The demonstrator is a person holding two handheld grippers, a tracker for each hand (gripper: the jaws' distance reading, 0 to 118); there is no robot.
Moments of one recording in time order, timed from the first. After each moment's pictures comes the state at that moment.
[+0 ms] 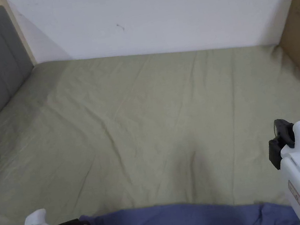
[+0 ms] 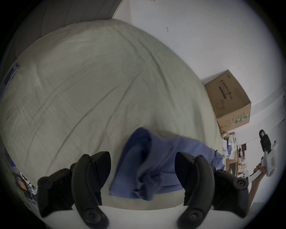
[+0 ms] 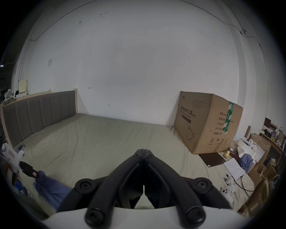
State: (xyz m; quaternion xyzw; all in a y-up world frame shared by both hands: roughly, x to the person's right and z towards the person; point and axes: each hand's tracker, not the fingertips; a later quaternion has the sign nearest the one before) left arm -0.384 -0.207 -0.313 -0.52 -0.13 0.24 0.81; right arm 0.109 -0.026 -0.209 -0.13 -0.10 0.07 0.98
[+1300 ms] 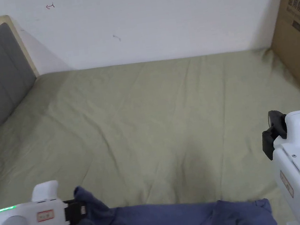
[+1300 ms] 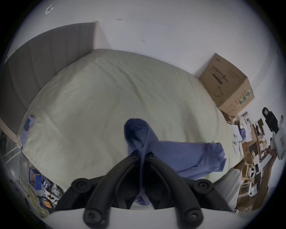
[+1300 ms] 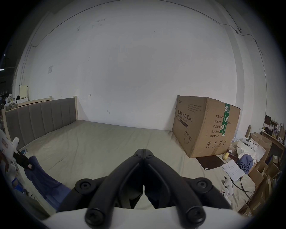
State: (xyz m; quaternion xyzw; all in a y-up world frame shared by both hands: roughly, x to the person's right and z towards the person) left arm -0.287 -0.105 -0.287 -0.46 -0.14 0.10 0.87; right arm 0.145 -0.005 -0.166 -0.09 -0.10 0.05 0.99
